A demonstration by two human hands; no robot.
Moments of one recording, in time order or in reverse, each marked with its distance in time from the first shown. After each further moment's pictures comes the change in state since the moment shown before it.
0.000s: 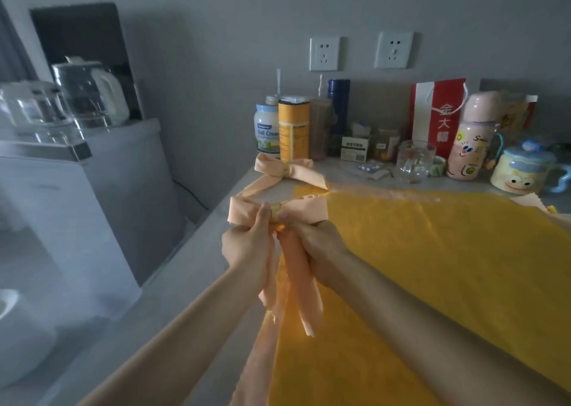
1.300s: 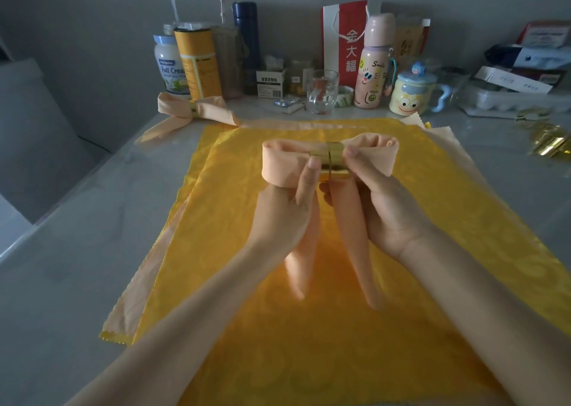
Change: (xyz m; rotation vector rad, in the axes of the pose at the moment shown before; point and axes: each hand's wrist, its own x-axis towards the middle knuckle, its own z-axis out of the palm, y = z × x) left_hand -0.138 -0.050 0.077 0.266 -0.679 0.653; right_hand -0.112 -0.027 -0.182 0.164 -0.017 -0.180
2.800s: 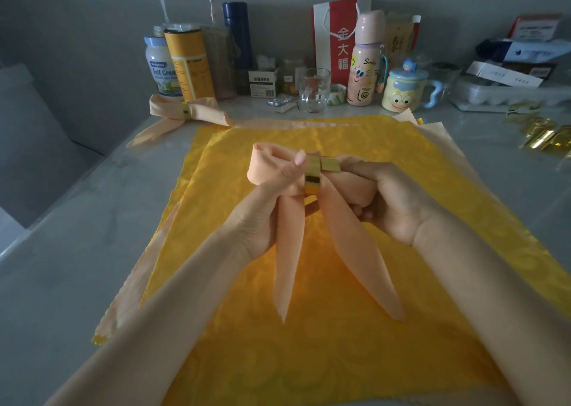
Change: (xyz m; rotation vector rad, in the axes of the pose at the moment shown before) left_hand 0.009 0.017 -0.013 -0.560 -0.201 -0.387; right_hand 0.001 -0.018 -0.016 -0.299 -0.106 0.140
